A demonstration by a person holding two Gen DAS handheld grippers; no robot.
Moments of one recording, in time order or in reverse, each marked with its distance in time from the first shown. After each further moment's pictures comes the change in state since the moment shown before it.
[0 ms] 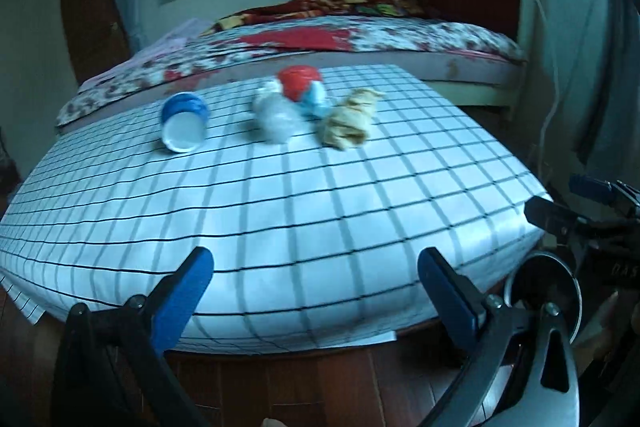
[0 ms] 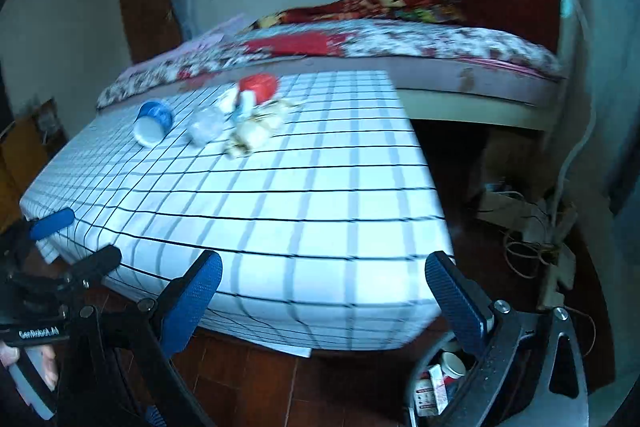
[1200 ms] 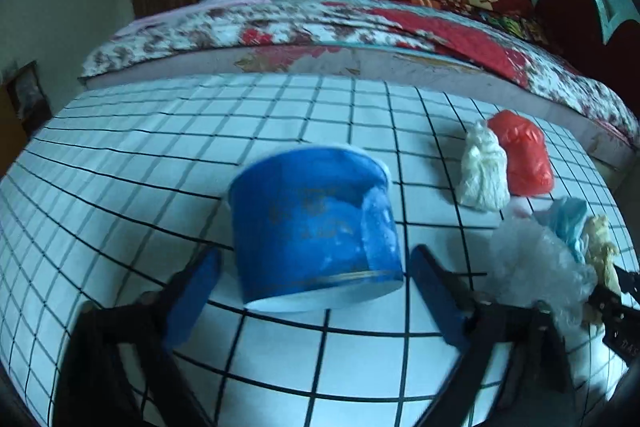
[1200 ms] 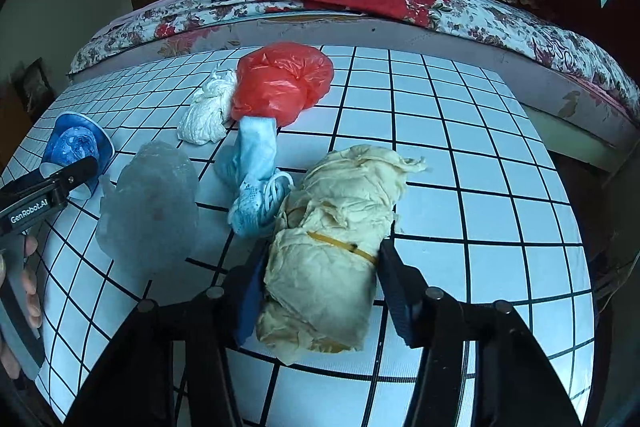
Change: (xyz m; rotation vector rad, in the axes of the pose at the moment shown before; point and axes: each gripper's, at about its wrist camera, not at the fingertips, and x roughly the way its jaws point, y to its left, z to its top) left arm 0.199 0.153 0.112 -0.224 0.095 0.140; right arm 0.226 0.053 0.129 -0.091 0.174 0.018
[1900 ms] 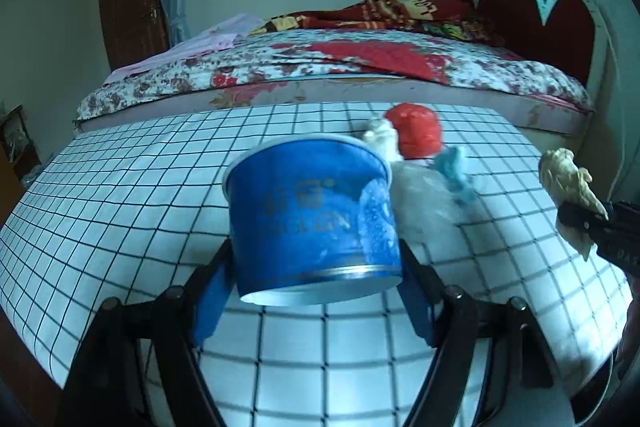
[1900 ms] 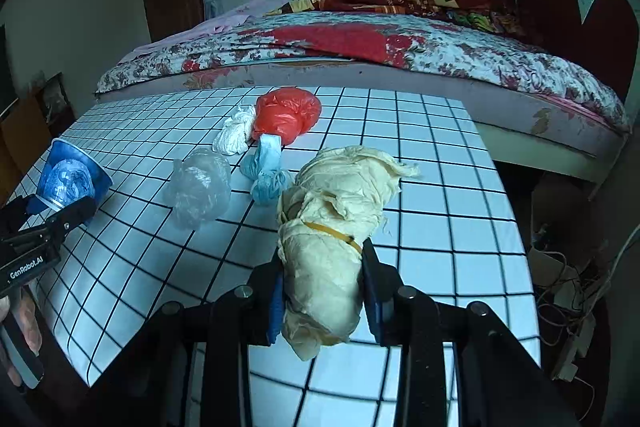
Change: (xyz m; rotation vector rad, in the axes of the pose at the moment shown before) left arm -0.112 -0.032 -0.052 0.130 -0.127 -0.070; right arm -0.101 -0.023 -0.043 -0.002 -0.148 0.015
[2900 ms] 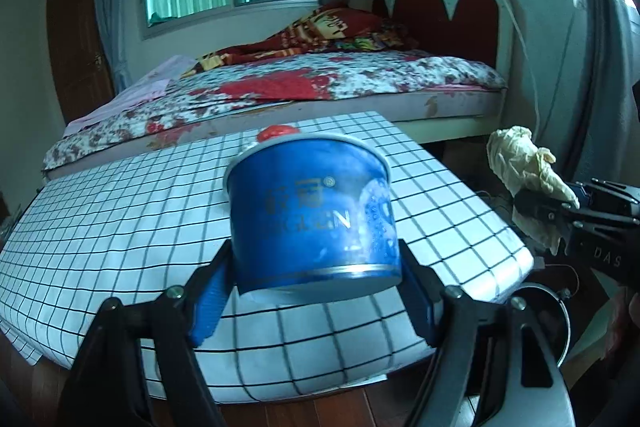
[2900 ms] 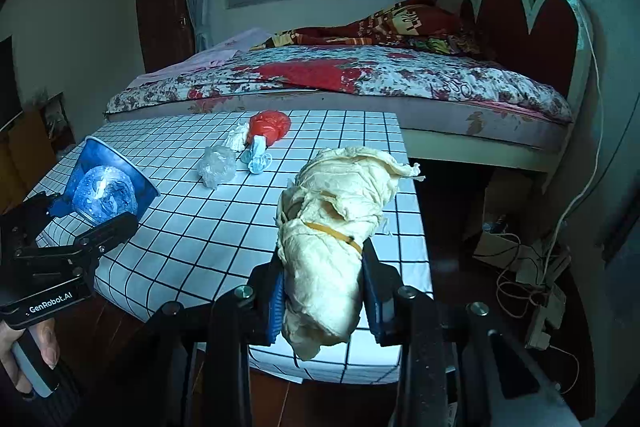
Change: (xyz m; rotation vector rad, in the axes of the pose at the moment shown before) left arm -0.114 -0.103 -0.038 0.157 -0.093 -0.172; right arm -0.155 -0.033 -0.076 0.045 -0.109 -0.058
